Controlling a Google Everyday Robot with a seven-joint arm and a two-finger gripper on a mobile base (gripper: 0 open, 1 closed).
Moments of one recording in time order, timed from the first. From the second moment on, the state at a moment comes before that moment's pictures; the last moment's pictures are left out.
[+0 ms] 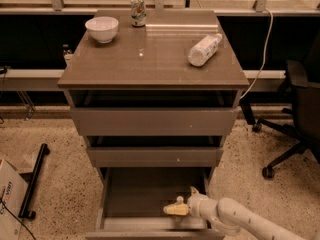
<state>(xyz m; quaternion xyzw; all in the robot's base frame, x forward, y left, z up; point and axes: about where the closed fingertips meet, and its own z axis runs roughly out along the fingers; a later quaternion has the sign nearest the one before) 0.548 -0.103 0.264 -0.23 0.84 0.29 0.39</state>
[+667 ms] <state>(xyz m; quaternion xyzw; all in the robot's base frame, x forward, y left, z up) 0.548 -0.091 0.224 -0.20 0.86 0.31 0.36</state>
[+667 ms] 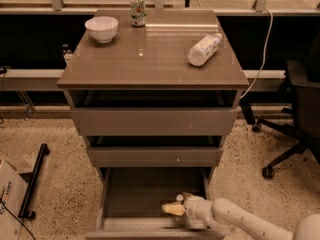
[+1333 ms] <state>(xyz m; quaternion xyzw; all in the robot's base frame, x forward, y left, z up) 0.545 -0.094 0.239 -0.20 0.85 0.31 0.37</state>
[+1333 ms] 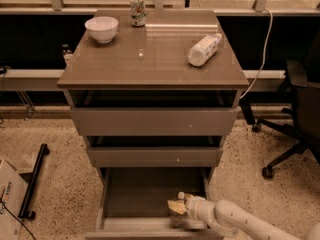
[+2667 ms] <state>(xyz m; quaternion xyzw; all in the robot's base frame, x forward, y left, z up) 0.569 -0.198 0.478 -0.39 0.70 0.33 0.49</state>
